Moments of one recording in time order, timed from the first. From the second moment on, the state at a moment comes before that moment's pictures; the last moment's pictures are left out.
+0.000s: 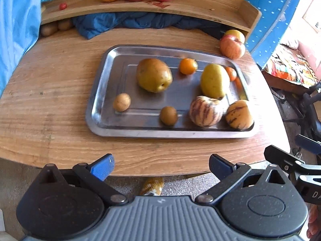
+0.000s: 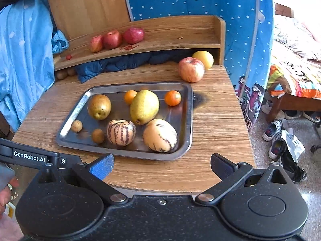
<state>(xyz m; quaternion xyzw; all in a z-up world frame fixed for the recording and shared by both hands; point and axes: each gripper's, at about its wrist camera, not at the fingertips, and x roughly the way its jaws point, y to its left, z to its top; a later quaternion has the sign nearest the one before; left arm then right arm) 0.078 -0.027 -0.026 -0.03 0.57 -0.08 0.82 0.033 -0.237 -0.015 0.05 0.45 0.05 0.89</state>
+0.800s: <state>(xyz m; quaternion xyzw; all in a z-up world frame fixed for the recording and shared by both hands) 0.173 -0.110 -0.017 0.05 0.54 -0.18 0.82 0.087 -0.310 -0.022 0.09 0.46 -0.06 0.88</state>
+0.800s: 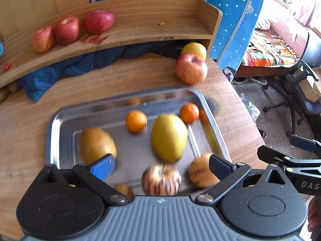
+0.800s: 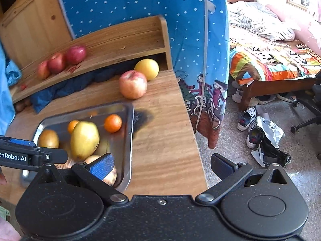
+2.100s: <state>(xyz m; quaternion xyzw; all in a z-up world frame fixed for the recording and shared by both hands) 0.312 -0.189 -0.046 0.09 0.51 -0.30 0.80 0.223 -0.384 -0.029 0.14 0.42 -0.14 0.88</state>
